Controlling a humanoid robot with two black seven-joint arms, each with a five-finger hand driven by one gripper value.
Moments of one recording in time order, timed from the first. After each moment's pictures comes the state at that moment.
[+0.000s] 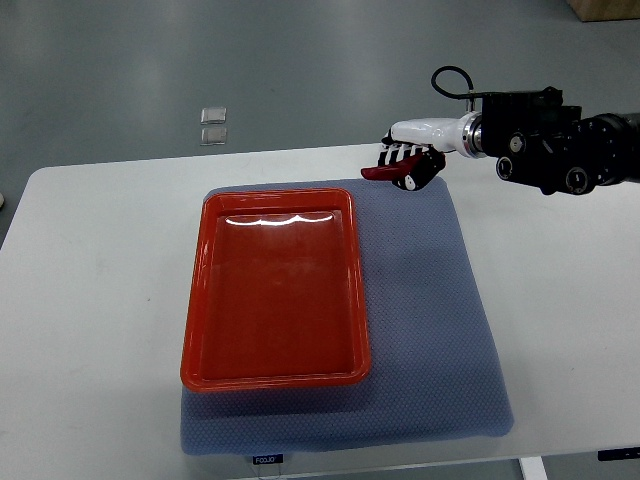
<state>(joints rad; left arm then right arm) -0.03 0.00 -0.04 -0.14 0.12 -0.16 0.03 1.52 -0.28 -0.61 0.86 -0.67 0.01 0.17</state>
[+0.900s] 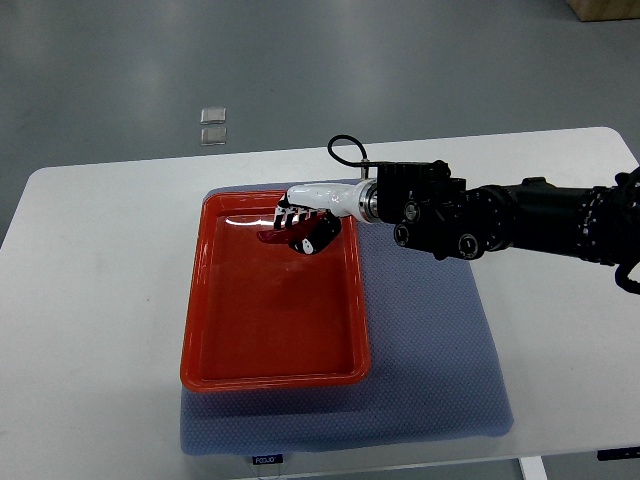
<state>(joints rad) -0.03 0.00 -0.04 -0.13 0.12 -0.16 0.03 1.33 0.00 -0.45 0.76 -0.68 -0.02 0.20</state>
